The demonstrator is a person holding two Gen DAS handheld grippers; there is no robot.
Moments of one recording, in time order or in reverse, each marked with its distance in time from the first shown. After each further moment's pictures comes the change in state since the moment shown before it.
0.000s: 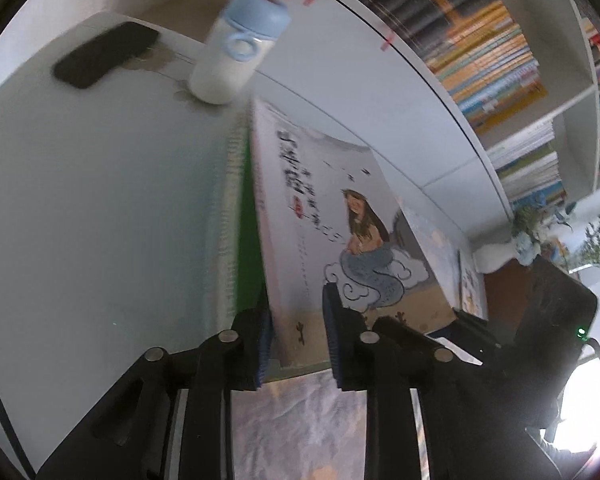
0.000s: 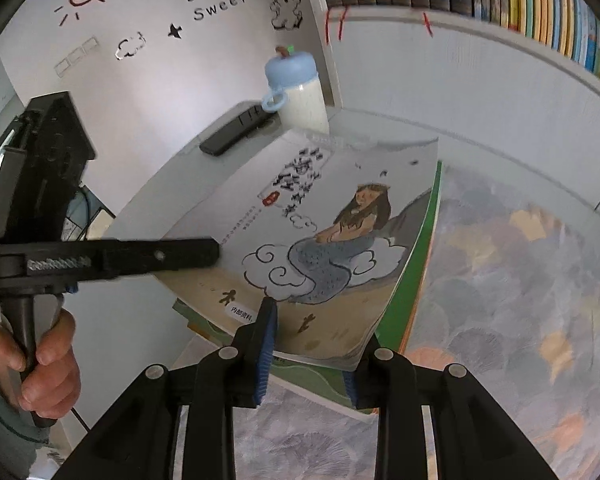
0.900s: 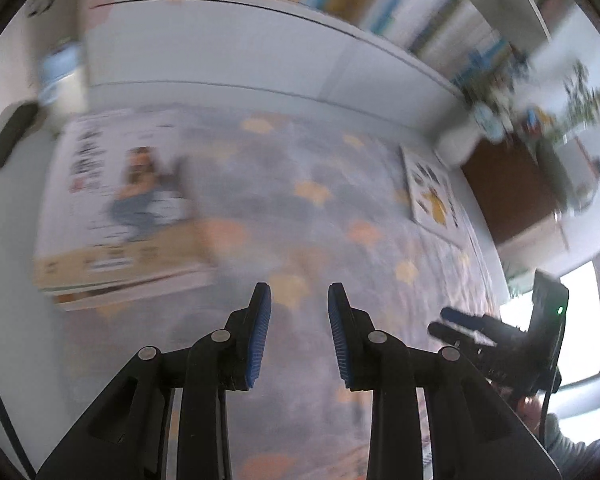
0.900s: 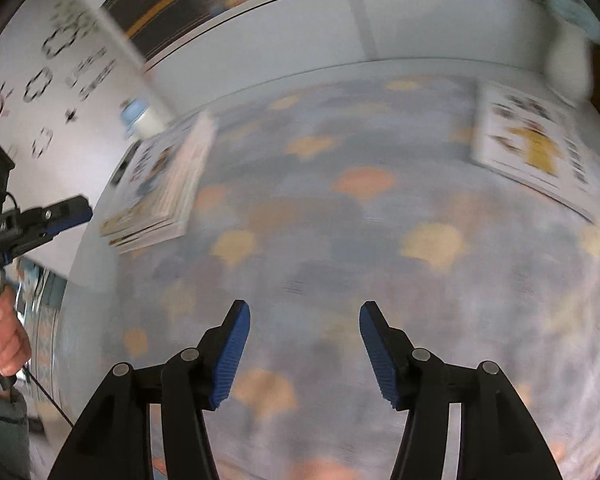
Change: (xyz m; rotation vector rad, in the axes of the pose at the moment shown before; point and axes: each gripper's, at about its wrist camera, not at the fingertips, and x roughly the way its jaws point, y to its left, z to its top) left arm 0.024 -0.218 -0.111 0.381 0.145 0.061; right arm -0.174 -0.152 -0.209 0.461 -0.052 -0.151
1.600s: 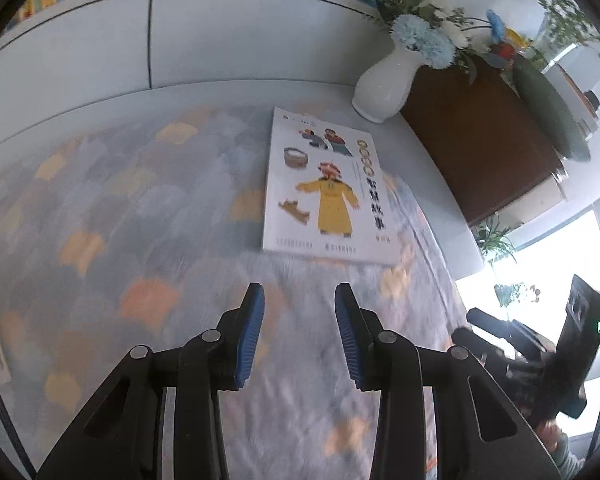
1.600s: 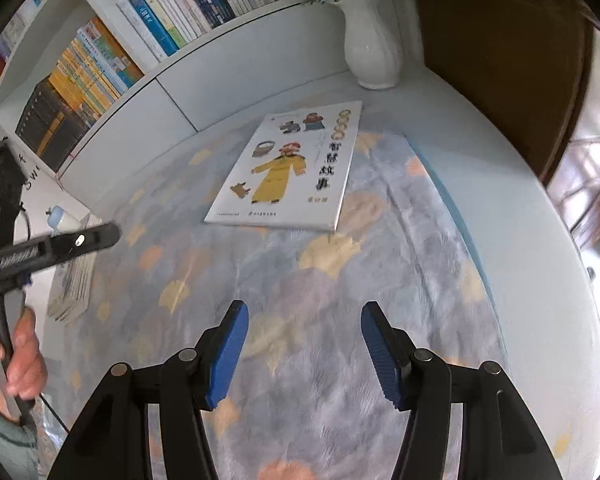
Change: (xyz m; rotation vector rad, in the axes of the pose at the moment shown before) left arm 0.157 -0.205 0.072 0.154 0.100 -0.040; right arm -0.099 -0.223 -0.006 0.207 -0.124 -0.141
